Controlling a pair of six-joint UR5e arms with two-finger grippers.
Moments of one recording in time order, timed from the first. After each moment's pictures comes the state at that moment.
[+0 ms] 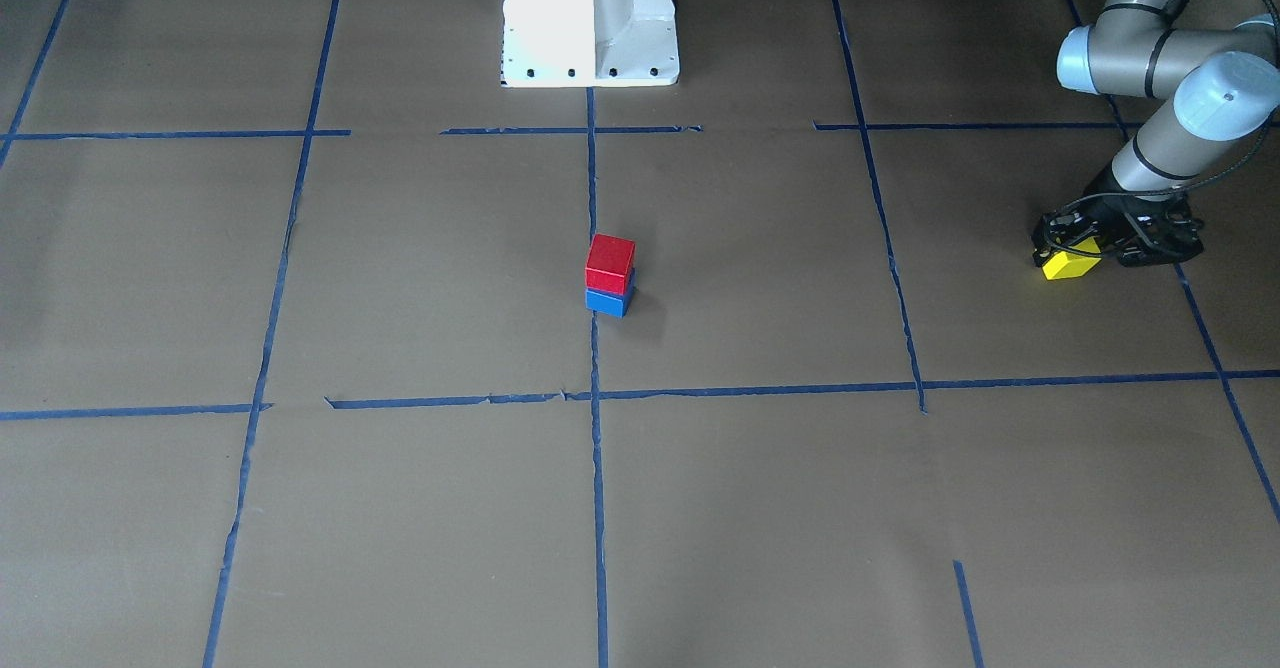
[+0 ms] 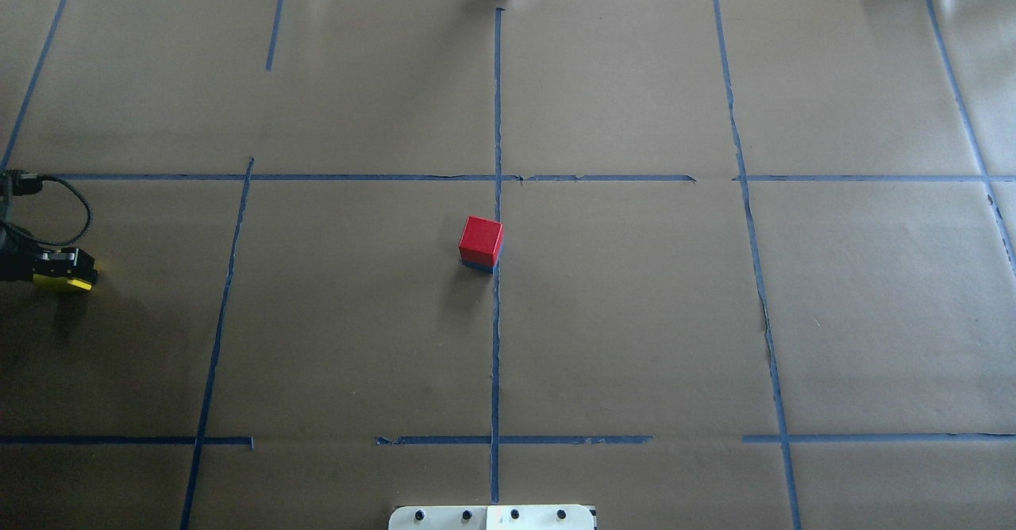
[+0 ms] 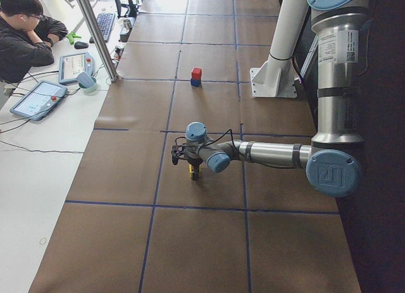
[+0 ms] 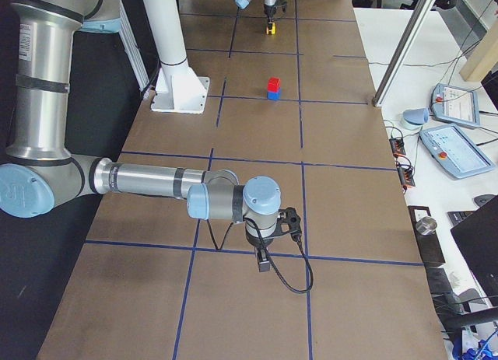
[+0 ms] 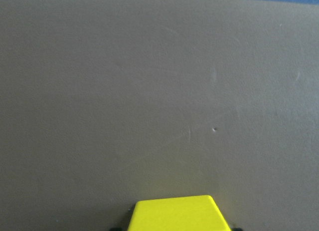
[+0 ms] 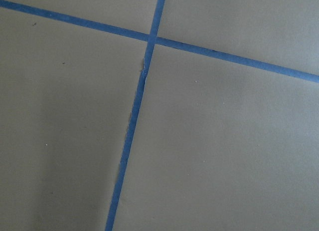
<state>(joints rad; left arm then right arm) -0.90 -1.49 -1.58 -2.24 -2.11 -0.92 1.58 -1.73 1.69 -1.51 2.29 -0.21</state>
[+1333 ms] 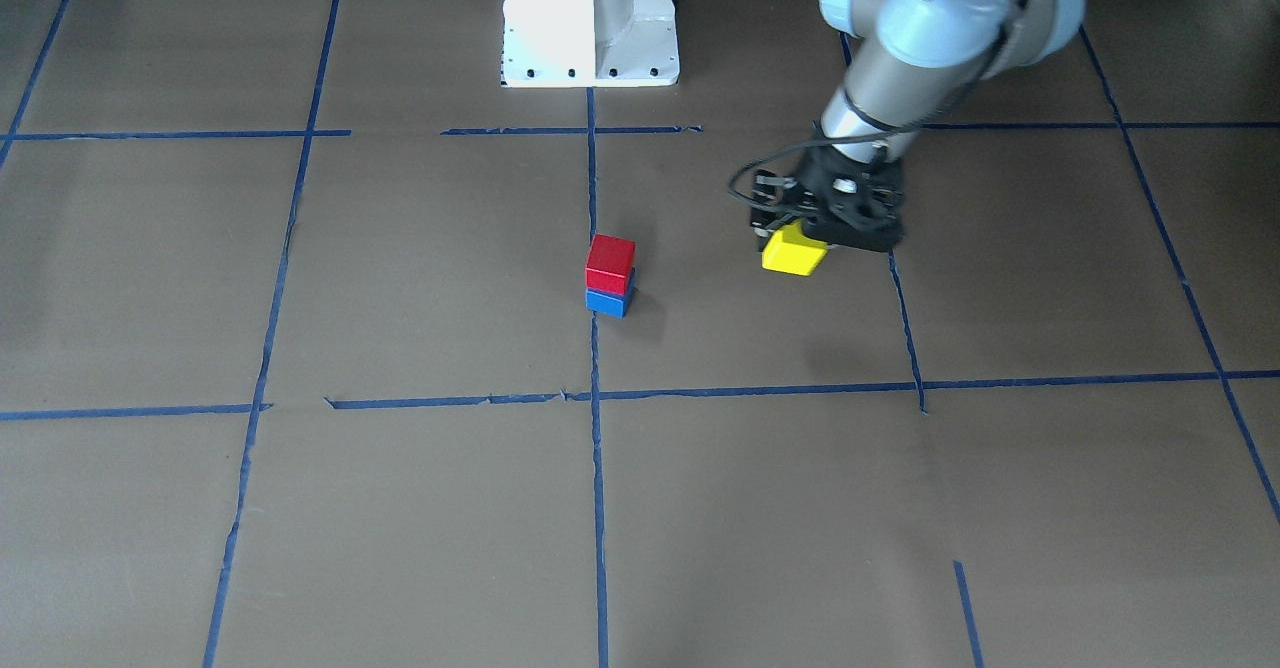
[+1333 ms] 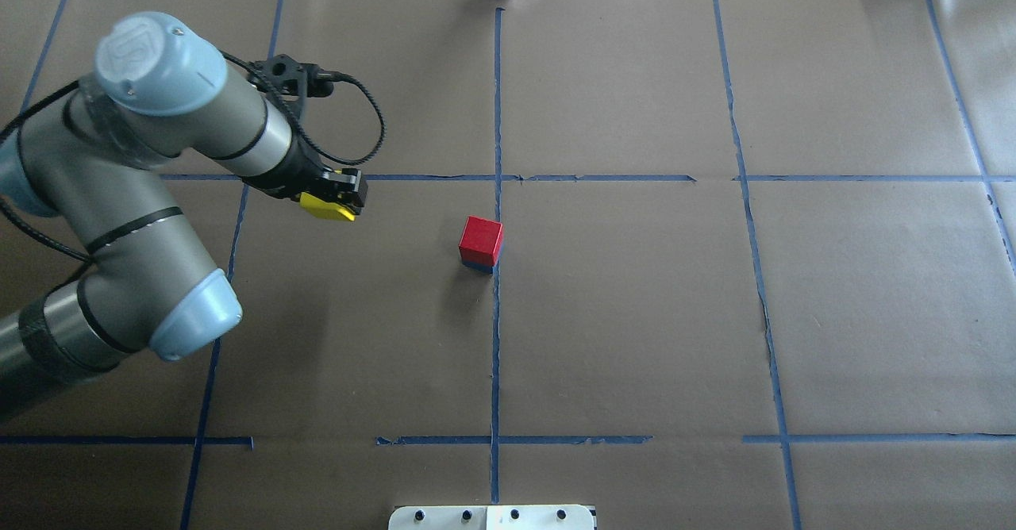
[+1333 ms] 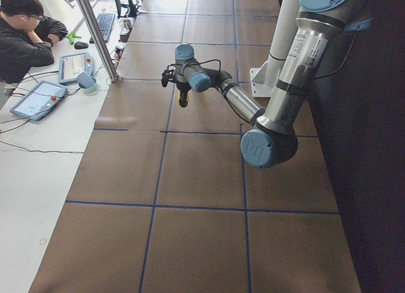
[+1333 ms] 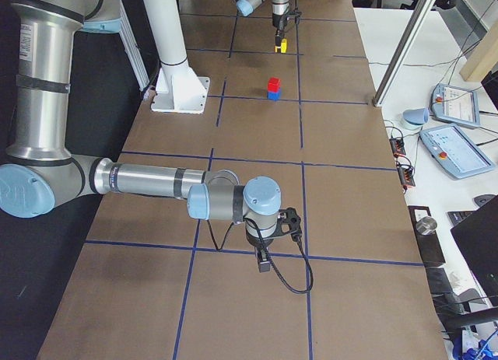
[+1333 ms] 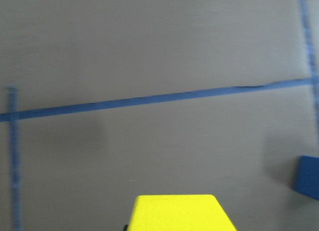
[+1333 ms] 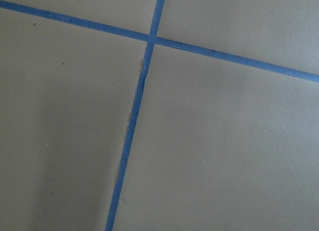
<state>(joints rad) -0.69 -2.12 -1.82 -1.64 -2.01 -0.96 1.58 -1.73 1.69 -1.51 2.29 -0.21</state>
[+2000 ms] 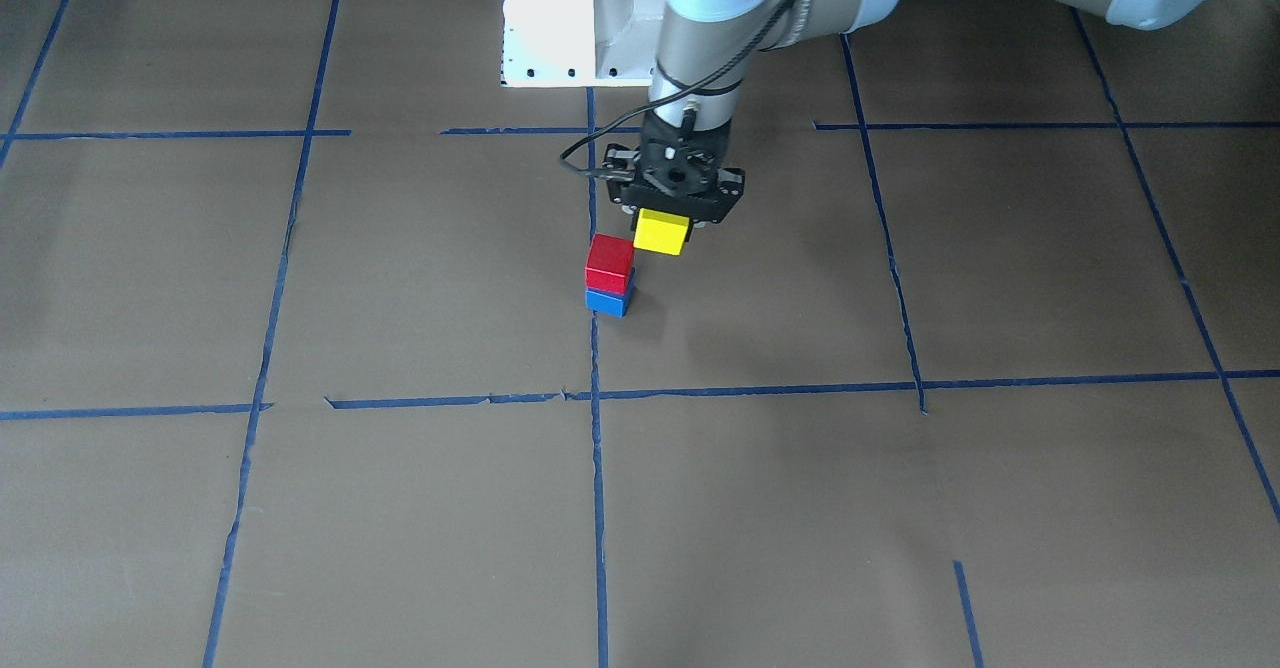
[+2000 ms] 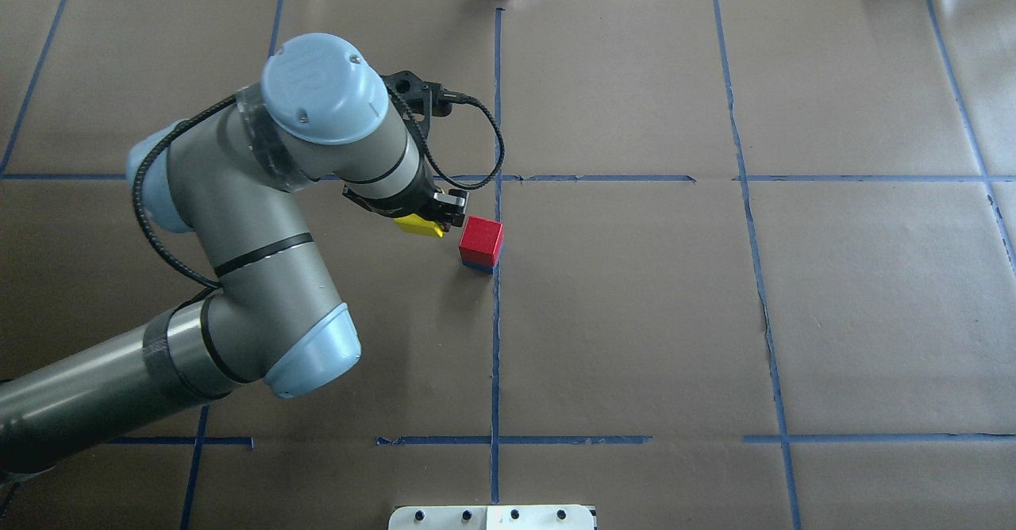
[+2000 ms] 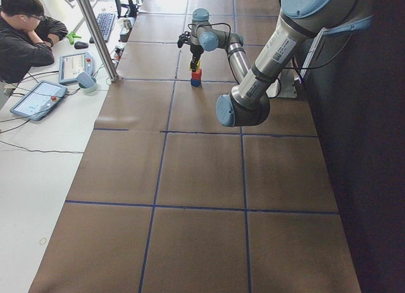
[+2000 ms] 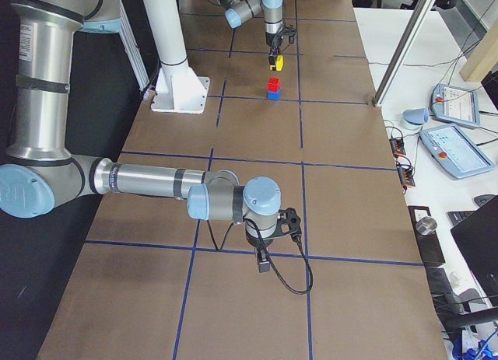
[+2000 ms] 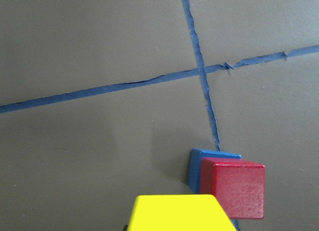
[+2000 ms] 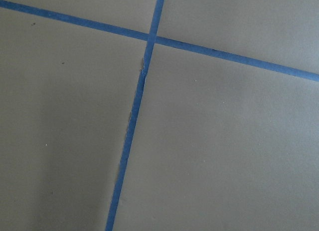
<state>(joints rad) -0.57 -2.40 -1.66 -1.48 -1.85 -0.97 1.58 -1.73 1.69 -1.51 2.29 -0.21</state>
